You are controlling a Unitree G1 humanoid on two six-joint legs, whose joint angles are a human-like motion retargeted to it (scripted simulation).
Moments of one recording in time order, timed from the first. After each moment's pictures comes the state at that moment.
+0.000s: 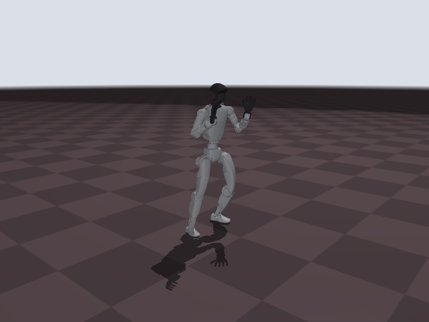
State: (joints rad) left arm -0.41 0.51 0.03 -0.56 0.50 -0.15 0.98; right arm -0.25 -0.67 -0.09 -0.65 -0.81 -0.07 -0.90; waist 0.05 0.01 0.20; left_leg -0.07 0.20 0.34 0.60 -0.49 0.05; right_leg 0.10 -0.18 -0.15 0.08 -0.32 0.12
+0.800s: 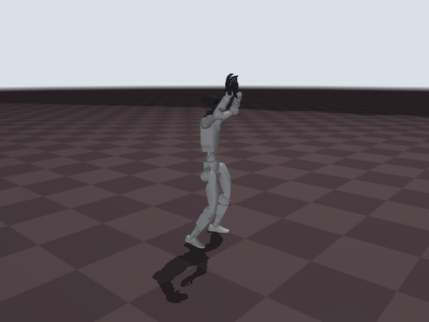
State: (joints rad) left arm -1.90 1.04 -0.78 0.17 0.09 -0.12 0.68; right arm -1.90 -1.01 0.72 0.19 -0.25 0.01 -0.59; waist 0.10 -0.07 0.08; left_leg -0.06 0.16 0.20 0.49 -0.27 -0.12; right_leg -0.06 -0.21 -0.10 0.71 -0.43 0.00
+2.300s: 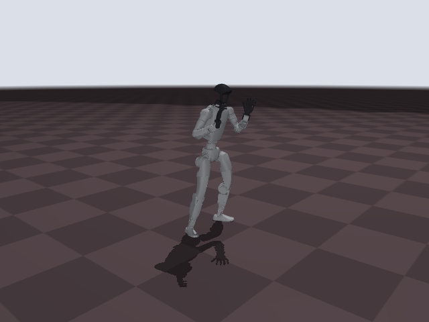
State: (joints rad) left arm -0.45 0.57 -0.12 -0.60 0.39 -0.19 1.00; right arm -0.09 -0.57 -0.05 -0.74 -0.56 -0.20 -0.85; waist 0.07 -0.04 0.20; left_leg -0.06 0.25 0.48 0.30 -0.27 -0.06; right_leg -0.08 -0.28 -0.29 0.26 -0.37 0.08
